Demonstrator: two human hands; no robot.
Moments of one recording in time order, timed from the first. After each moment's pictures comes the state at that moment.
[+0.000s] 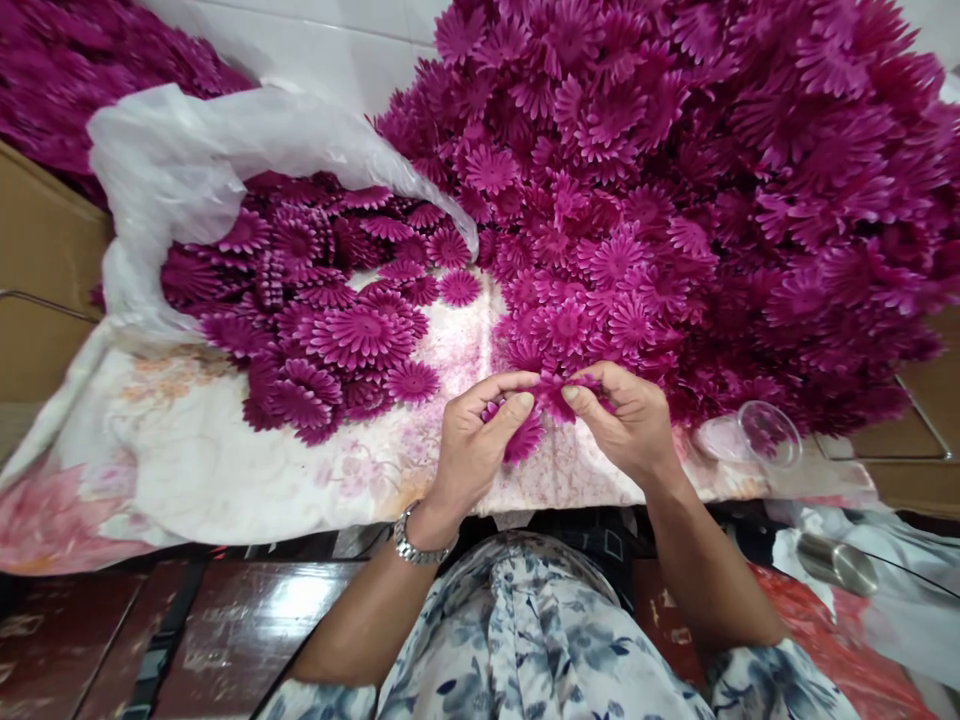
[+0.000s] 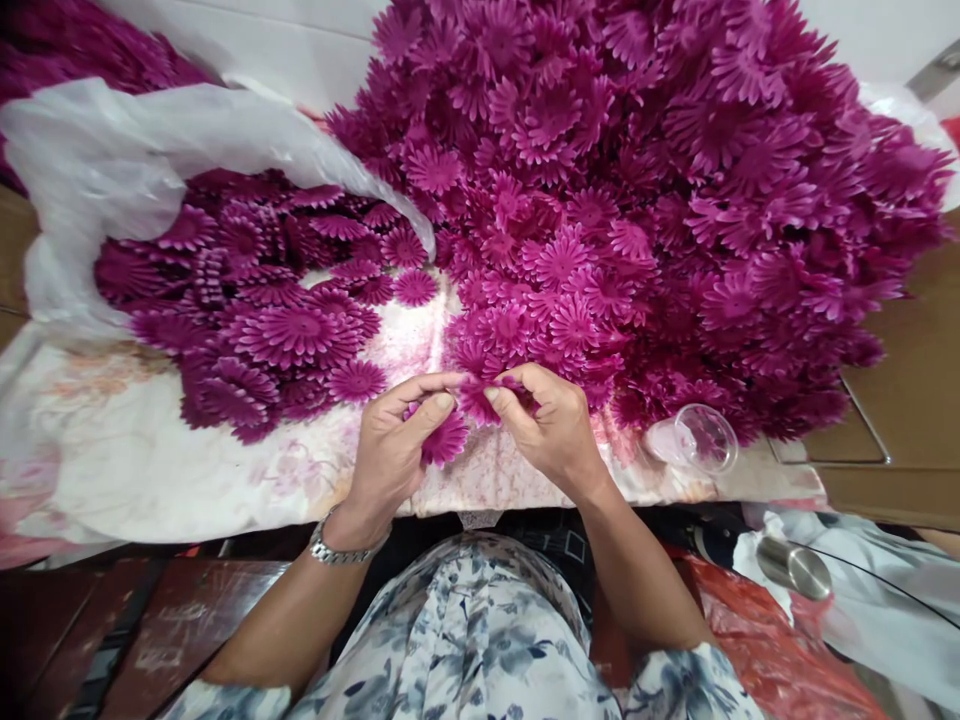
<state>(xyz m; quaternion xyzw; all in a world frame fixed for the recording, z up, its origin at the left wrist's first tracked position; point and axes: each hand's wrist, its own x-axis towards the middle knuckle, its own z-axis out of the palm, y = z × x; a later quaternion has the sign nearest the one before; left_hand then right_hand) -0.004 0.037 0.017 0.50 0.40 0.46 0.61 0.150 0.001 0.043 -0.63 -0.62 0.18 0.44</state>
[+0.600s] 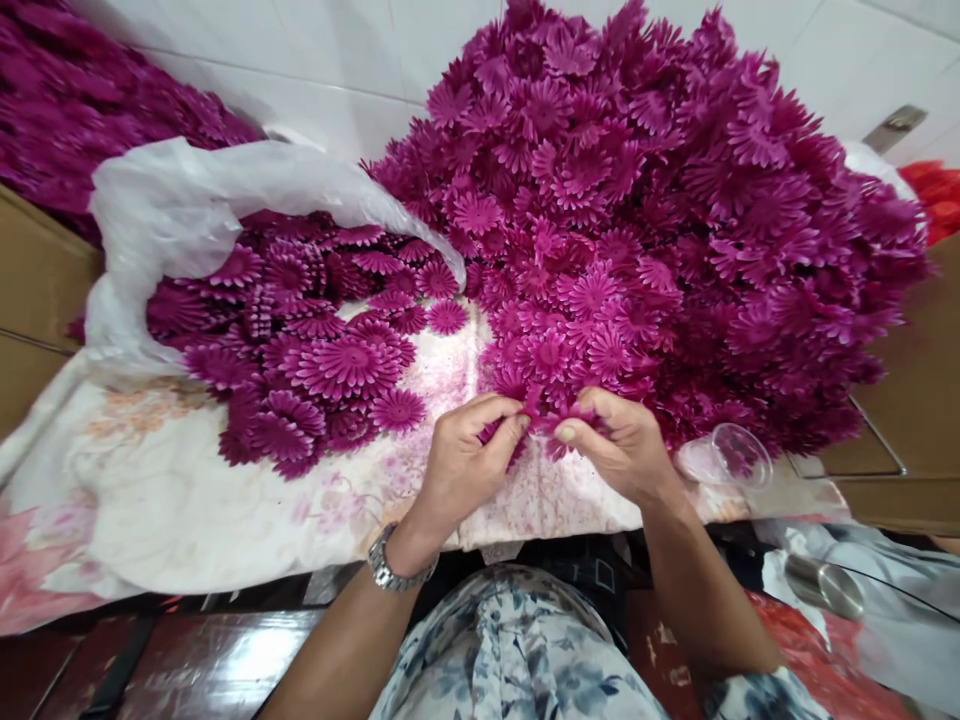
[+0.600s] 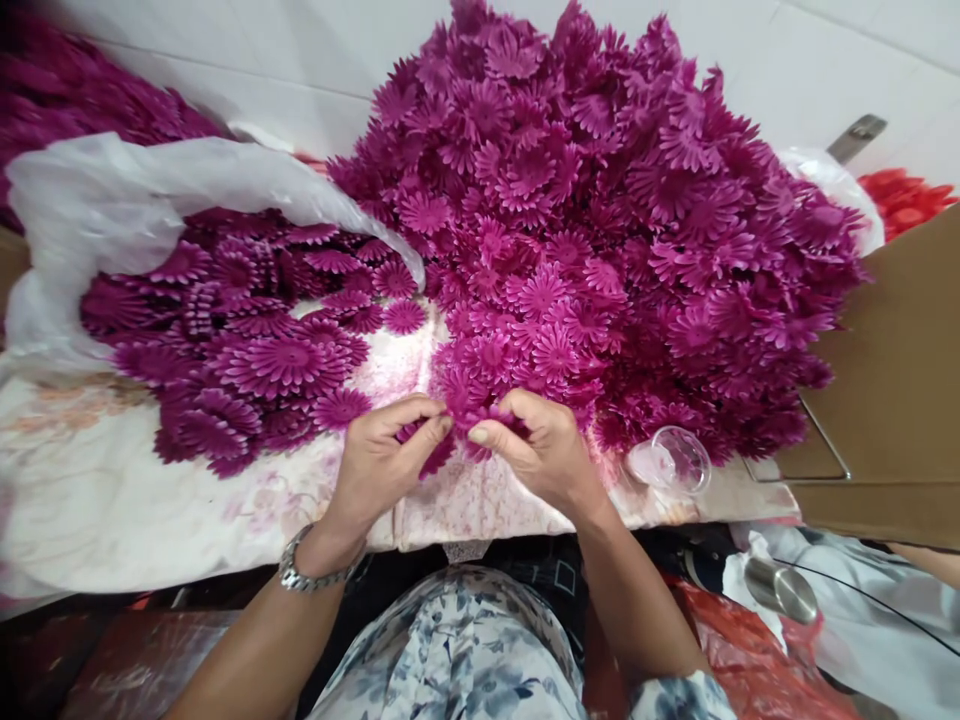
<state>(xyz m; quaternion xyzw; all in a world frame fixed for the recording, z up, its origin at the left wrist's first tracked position) 0.000 0.051 0.039 0.68 0.36 0.46 0.45 0.164 0.000 0.051 -0.59 -0.62 0.26 0.45</state>
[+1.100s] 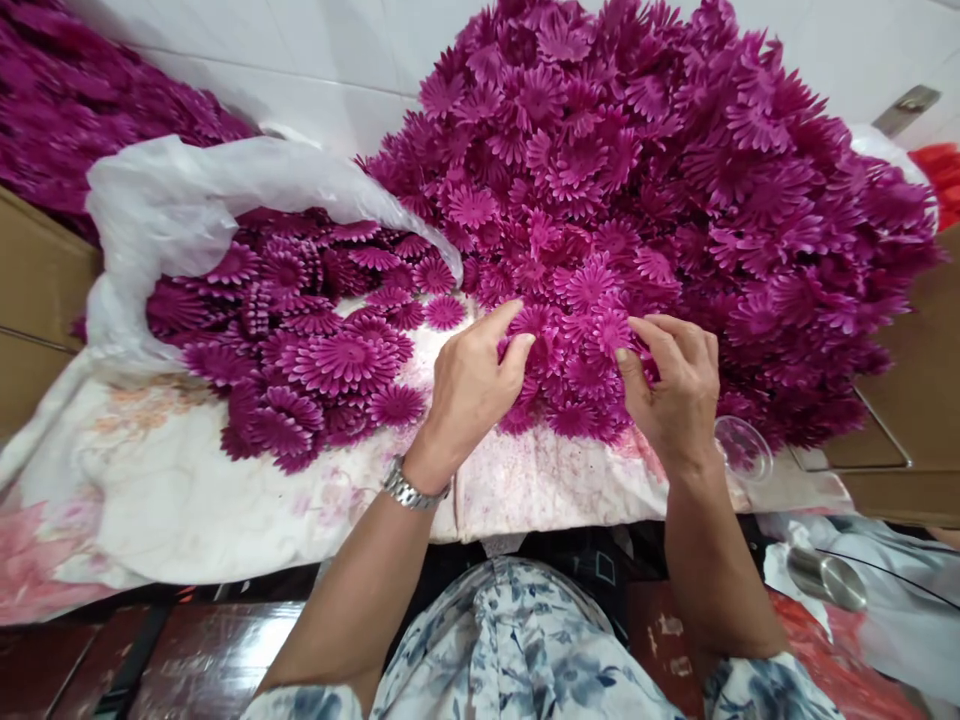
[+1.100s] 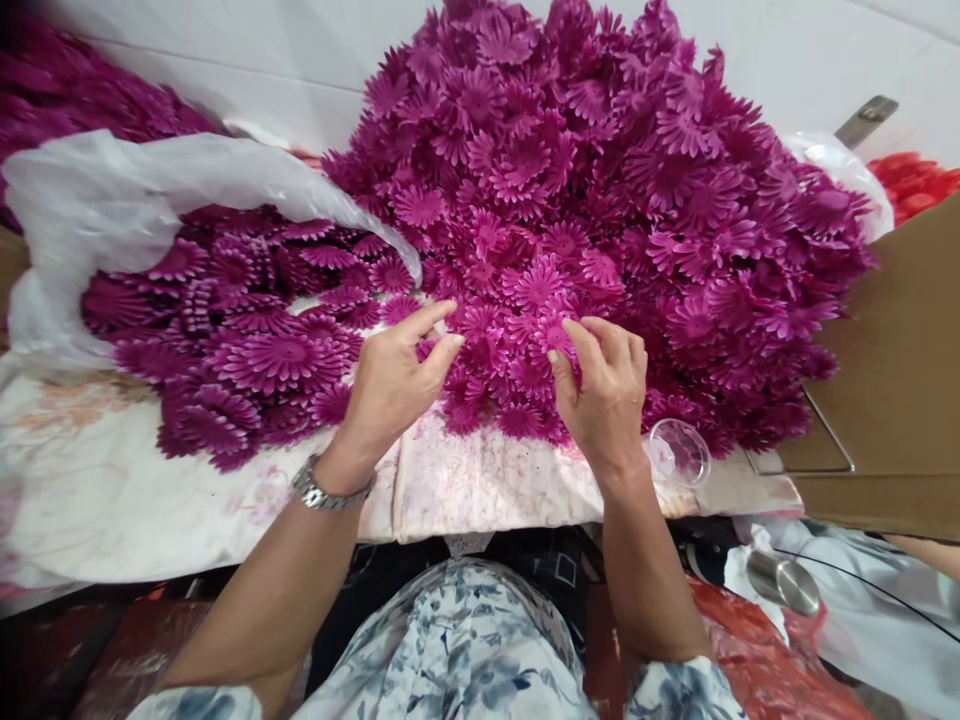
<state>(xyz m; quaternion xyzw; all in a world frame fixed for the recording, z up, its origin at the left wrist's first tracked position) 0.028 0.099 0.059 0.70 0.42 0.46 0.35 0.217 0.015 0.058 -0.65 -0.65 -0.25 0.31</state>
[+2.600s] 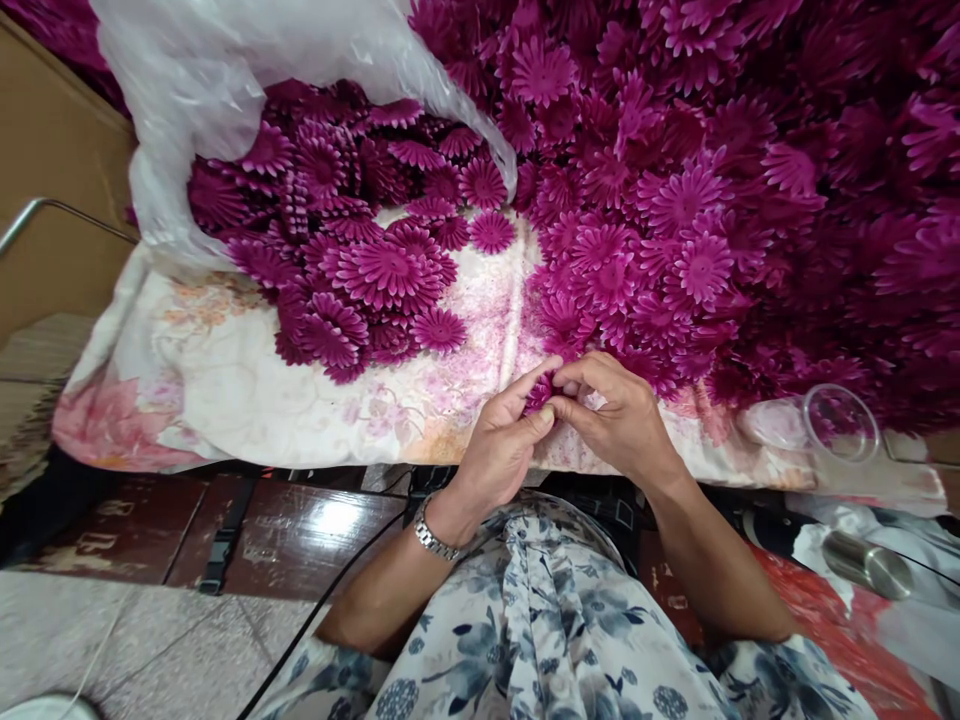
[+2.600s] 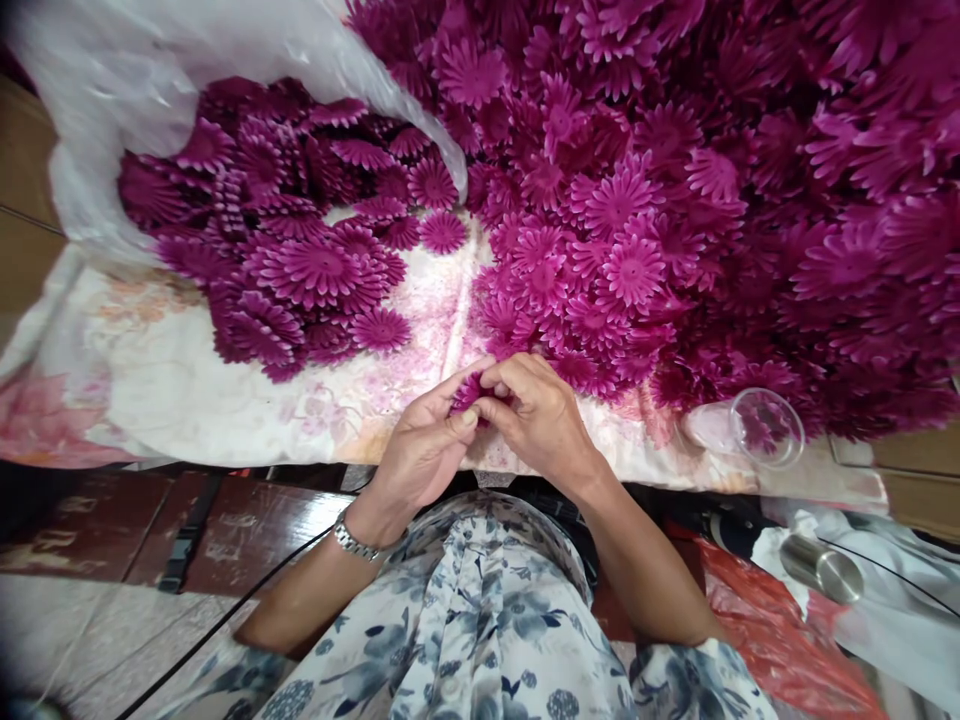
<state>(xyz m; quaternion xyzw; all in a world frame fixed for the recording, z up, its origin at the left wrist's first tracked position) -0.008 0.001 0.005 0.23 0.30 0.44 0.82 0.131 -0.007 0.017 -0.55 -0.73 0.18 0.37</state>
